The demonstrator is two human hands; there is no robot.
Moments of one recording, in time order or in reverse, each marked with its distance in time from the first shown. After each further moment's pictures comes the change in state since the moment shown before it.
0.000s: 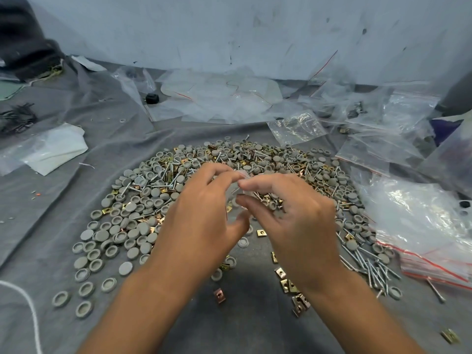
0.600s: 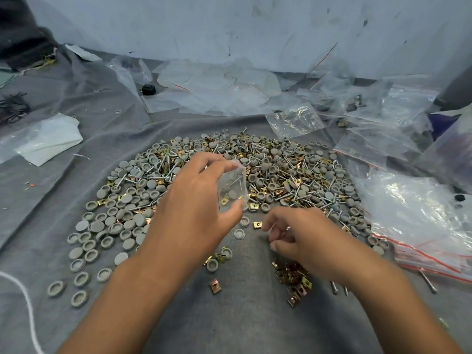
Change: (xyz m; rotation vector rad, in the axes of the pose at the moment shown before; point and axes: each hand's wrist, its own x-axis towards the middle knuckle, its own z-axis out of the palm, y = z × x) left_hand 0.000 -0.003 -0.002 0.030 0.003 -0.032; right_hand -0.010 0.038 -0.033 -0.204 -0.960 0.537
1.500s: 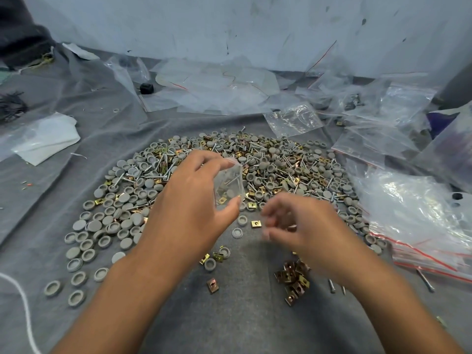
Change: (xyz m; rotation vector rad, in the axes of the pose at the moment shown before) left_hand 0.000 -0.001 0.000 0.007 -0.008 -0.002; right_hand -0.007 -0.003 0.000 0.245 0.218 -0.083
